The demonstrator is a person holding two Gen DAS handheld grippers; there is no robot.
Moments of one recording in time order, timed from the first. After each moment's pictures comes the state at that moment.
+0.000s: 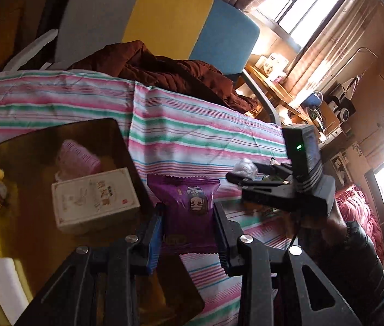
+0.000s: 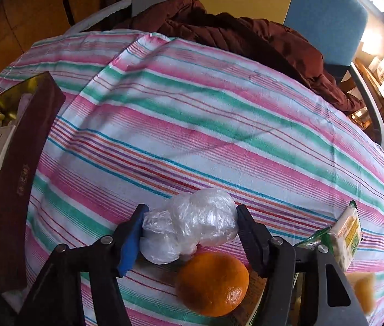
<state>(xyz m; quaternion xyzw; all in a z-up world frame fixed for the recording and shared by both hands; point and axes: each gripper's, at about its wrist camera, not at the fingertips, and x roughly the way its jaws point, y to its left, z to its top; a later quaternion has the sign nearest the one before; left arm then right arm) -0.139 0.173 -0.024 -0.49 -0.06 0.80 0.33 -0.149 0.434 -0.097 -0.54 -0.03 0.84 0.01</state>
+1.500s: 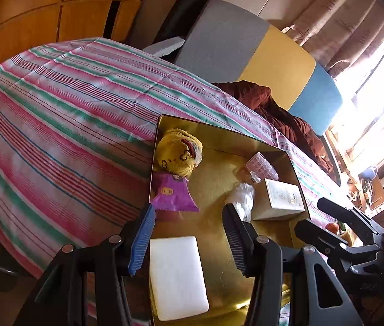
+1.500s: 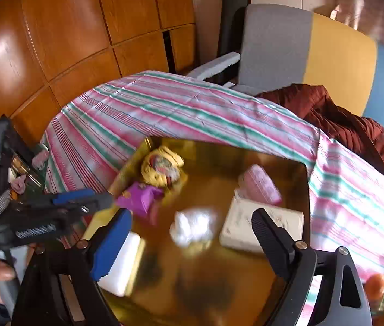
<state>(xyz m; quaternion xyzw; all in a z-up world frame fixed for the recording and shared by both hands) -0.129 -0.058 -0.054 -0.46 -0.15 0.87 0.12 -0.125 0.143 -0.018 -0.44 -0.02 0.88 -0.15</state>
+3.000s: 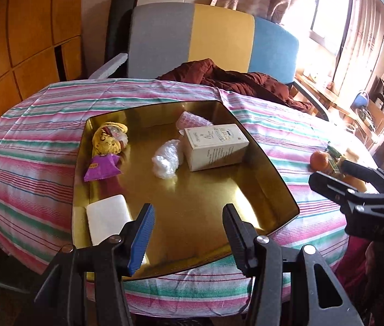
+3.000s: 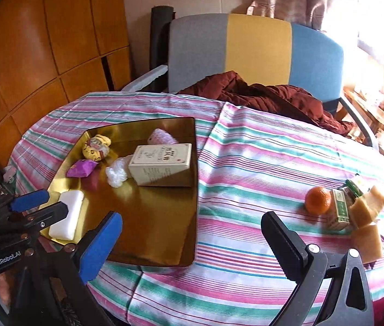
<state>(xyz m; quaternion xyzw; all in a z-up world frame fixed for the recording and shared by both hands) -0.039 0.057 -0.036 -0.43 0.02 0.88 0.18 -0.008 0.253 -0.021 -0.39 0.02 0.92 0.00</state>
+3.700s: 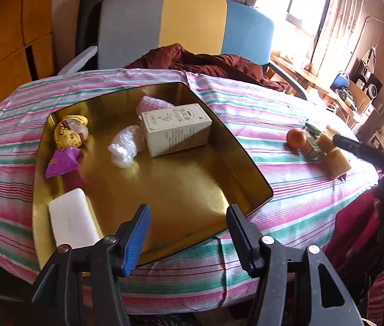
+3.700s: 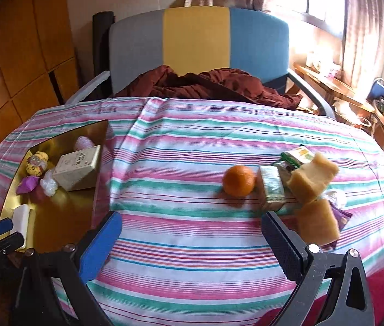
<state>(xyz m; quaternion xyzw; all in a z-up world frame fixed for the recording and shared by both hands) -0.033 0.093 -0.050 -0.46 0.04 0.85 0.25 0.017 0.374 -0.024 -0.40 0.07 0.90 0.14</state>
